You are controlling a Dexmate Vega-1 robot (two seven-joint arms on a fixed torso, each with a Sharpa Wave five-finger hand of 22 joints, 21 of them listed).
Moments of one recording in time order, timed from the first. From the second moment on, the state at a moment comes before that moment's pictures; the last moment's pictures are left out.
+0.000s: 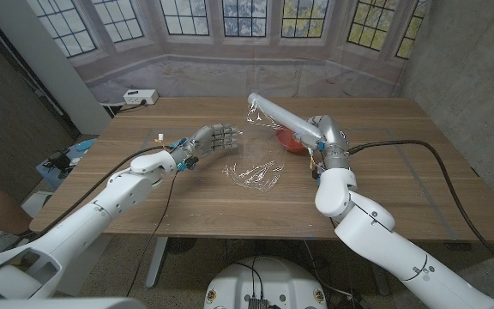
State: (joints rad) left arm 0.82 0.71 0.44 -1.49 -0.75 0.02 -0.33; left_hand 0.55 0.10 0.57 -0.17 0.20 0.35 0.14 0.22 0.18 0.34 0.10 0.29 0.22 0.36 0.10 0.23 0.18 0.43 0.14 0.28 0.19; right arm -1.09 -0.58 -0.63 -2.33 -0.26 -0.85 -0.65; right_hand 1.31 0.02 0.24 -0.15 0.19 0.81 0.11 0.32 0.26 0.71 0.04 0.77 0.53 0.96 -0.11 0.36 0.77 0.62 -0.06 0.68 0.19
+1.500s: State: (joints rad) left arm 0.74 0.70 0.49 -1.43 -0.71 0.11 -0.37; left_hand 0.77 0.08 0.52 -0.18 0.21 0.81 0.05 0.32 0.20 0.79 -0.06 0.43 0.30 0.77 -0.08 0.38 0.22 0.62 0.06 0.38 0.20; right arm -1.09 -0.60 -0.58 -2.34 -0.24 -0.79 -0.62; right_hand 1.31 0.02 0.24 -0.15 0.18 0.82 0.11 0.31 0.26 0.71 0.04 0.77 0.53 0.96 -0.11 0.34 0.78 0.61 -0.06 0.71 0.19
